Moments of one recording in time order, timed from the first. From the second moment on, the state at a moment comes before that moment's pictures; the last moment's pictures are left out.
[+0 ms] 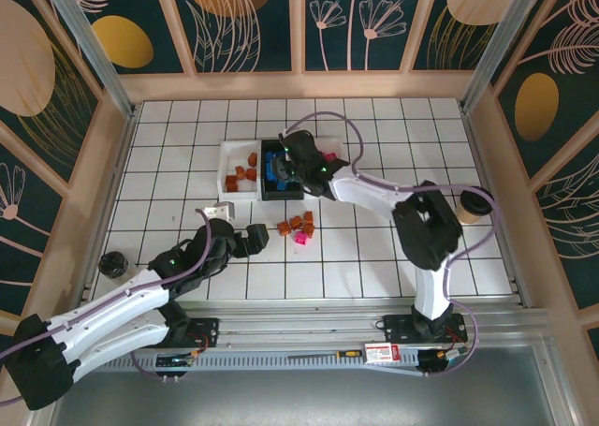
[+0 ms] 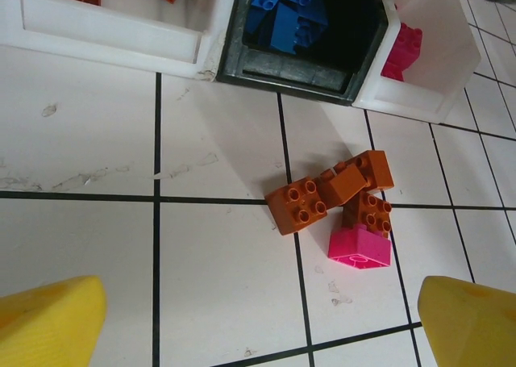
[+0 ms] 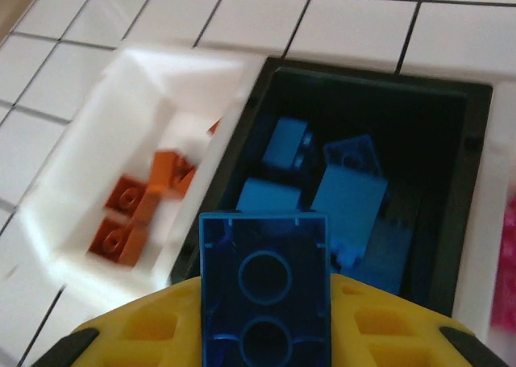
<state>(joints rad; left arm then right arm) -0.80 0.83 0.44 -0.27 -0.23 -0.82 0.77 1.95 1.45 -0.15 0.10 0.39</state>
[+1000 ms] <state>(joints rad) -0.80 1.23 0.59 -0.16 -0.17 -0.70 0.76 1.46 0.90 0.03 0.11 0.50</state>
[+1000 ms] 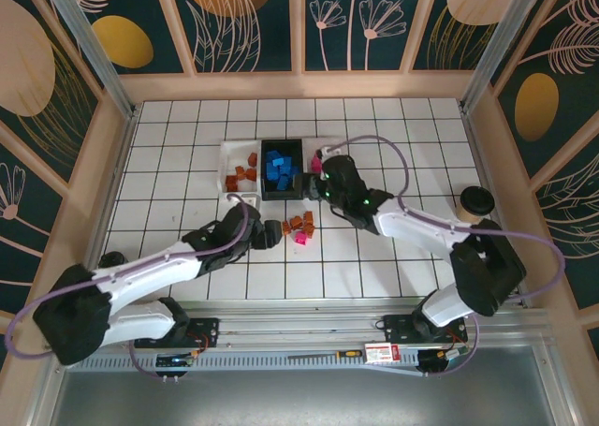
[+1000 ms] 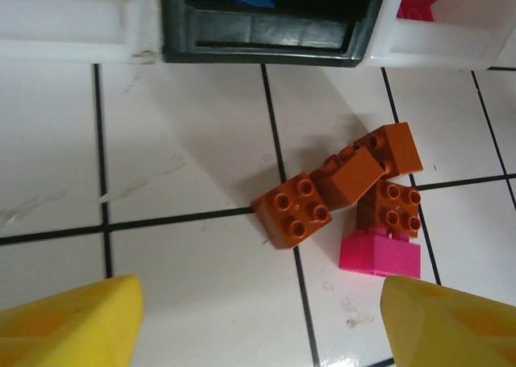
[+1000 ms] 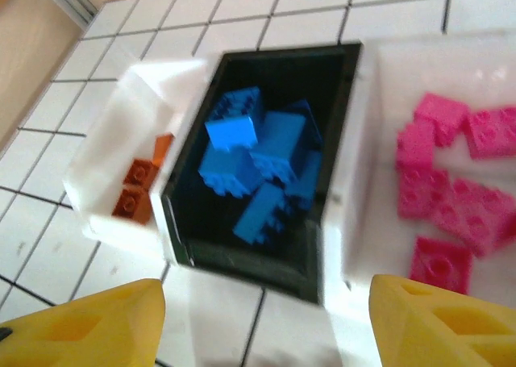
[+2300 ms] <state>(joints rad) -0.80 1.68 0.75 -0.02 -0.19 -0.58 0.75 1.24 0.68 0.02 0.17 0.55</state>
